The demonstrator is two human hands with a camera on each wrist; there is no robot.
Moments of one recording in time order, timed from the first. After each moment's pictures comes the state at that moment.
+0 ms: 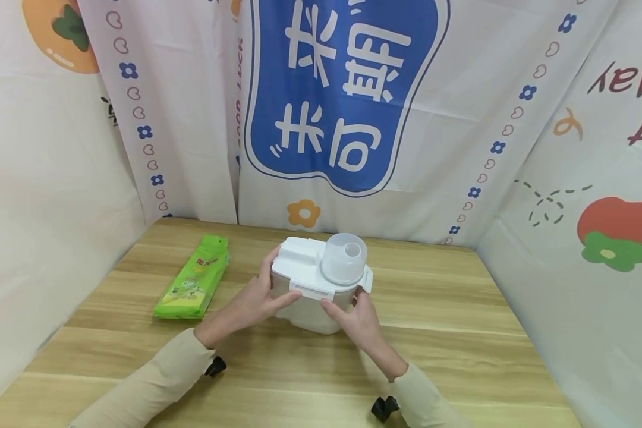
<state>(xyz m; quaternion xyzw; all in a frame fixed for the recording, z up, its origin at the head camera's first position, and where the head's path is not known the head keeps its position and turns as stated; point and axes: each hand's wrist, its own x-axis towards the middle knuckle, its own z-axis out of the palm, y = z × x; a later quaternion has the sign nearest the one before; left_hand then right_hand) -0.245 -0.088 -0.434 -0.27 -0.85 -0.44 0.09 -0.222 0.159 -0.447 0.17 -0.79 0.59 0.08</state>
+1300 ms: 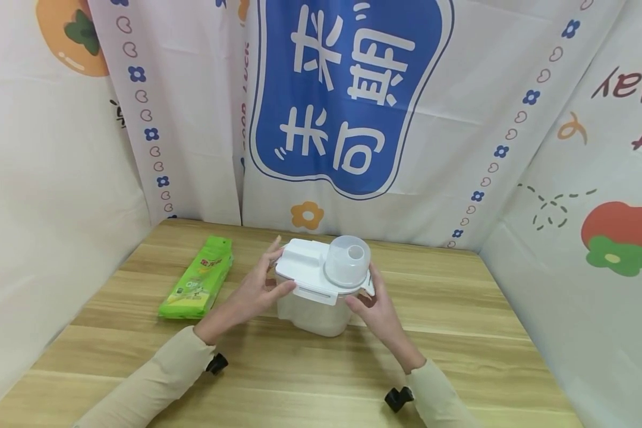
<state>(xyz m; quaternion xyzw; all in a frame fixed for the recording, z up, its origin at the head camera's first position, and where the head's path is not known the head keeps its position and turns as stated) -0.252 -0.098 -0.425 -0.25 -0.83 -0.49 0.09 -0.240 0.193 -0.443 0.21 -0.73 0.64 0.06</state>
